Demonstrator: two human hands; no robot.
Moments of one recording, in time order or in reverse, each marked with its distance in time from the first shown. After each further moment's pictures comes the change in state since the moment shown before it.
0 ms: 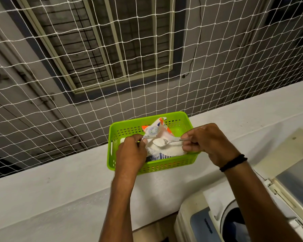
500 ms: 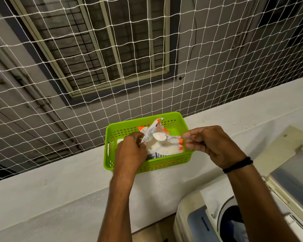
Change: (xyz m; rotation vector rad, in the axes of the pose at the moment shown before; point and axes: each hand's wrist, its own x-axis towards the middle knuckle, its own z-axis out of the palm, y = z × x) left_hand -0.005 0.013 -0.001 0.043 -0.014 0.033; right_hand -0.018 0.001 -0.021 0.201 -0.044 -0.017
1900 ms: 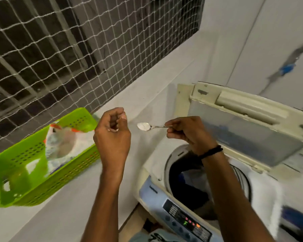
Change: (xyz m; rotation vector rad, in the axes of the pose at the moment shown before) left_hand -0.079 0.119 0.124 -0.718 0.009 0.409; right_hand -0.112 0.049 -0.155 0.225 0.520 0.031
